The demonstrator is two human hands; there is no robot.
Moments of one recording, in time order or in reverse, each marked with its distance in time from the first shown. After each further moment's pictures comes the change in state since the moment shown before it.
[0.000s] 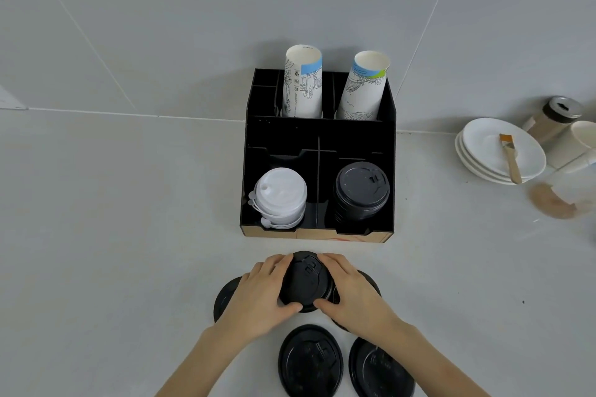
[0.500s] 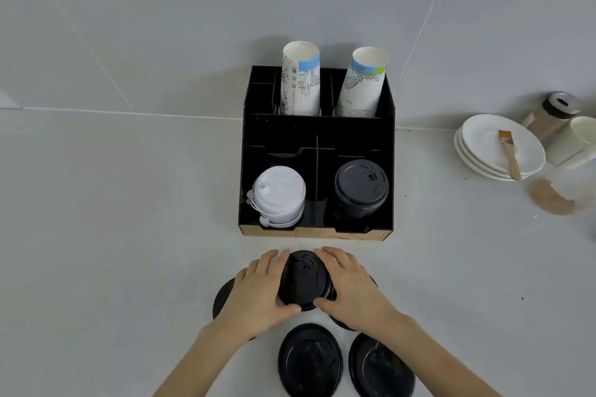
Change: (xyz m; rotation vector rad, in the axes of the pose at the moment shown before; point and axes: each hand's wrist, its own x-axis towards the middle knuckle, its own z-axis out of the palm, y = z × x) left_hand -0.001 0.000 -0.003 0.024 -0.084 -0.062; right_hand 0.005 0.001 -0.003 -0.137 -0.075 0.028
